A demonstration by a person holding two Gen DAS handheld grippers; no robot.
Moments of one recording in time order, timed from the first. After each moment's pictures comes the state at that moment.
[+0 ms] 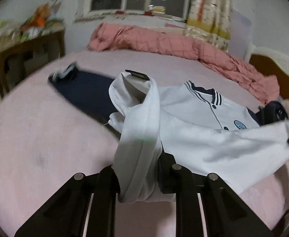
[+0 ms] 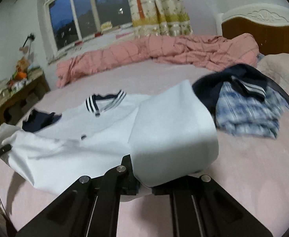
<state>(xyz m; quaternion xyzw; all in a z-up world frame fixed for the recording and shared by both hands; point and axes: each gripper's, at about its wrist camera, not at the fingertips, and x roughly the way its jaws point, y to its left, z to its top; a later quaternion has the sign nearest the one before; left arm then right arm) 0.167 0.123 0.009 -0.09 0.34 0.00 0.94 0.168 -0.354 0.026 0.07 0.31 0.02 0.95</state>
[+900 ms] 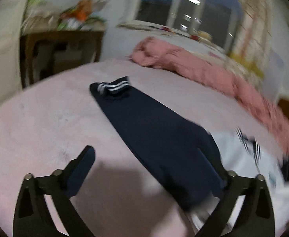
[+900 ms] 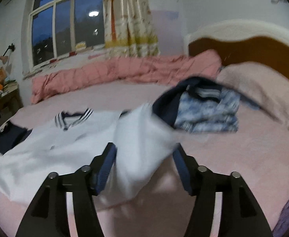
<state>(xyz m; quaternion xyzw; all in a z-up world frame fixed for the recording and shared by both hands) 0.255 0.283 -0.002 -0.18 0.27 0.10 0.94 0.118 -0.362 0.022 0.05 0.21 -0.12 0.97</state>
